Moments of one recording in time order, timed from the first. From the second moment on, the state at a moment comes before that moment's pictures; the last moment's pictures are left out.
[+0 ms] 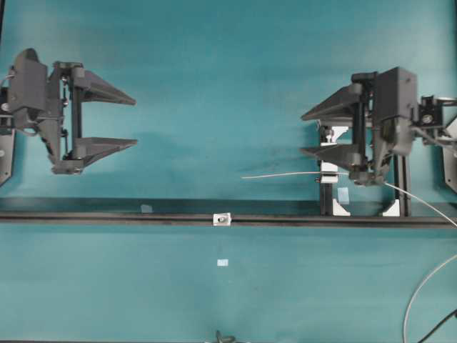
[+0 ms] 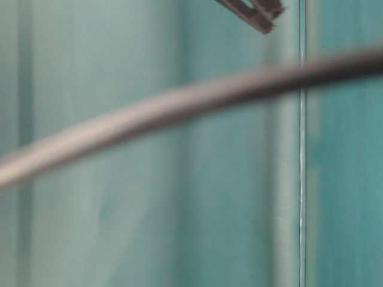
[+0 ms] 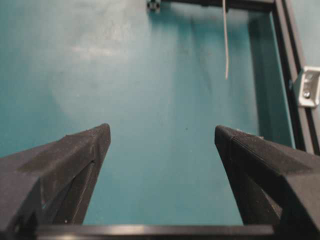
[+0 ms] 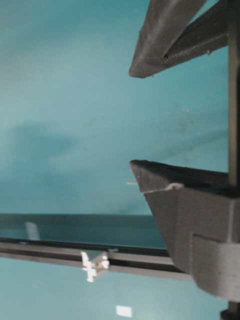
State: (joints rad) left arm 0.07 -0.47 1.23 -0.04 -0.43 -0.01; right arm -0.02 -0.39 1.08 0.02 -0.27 0.25
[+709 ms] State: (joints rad) left arm 0.07 -0.29 1.19 -0.04 -0.46 -0.01; right arm 0.02 -0.16 1.00 0.03 -0.21 0.32
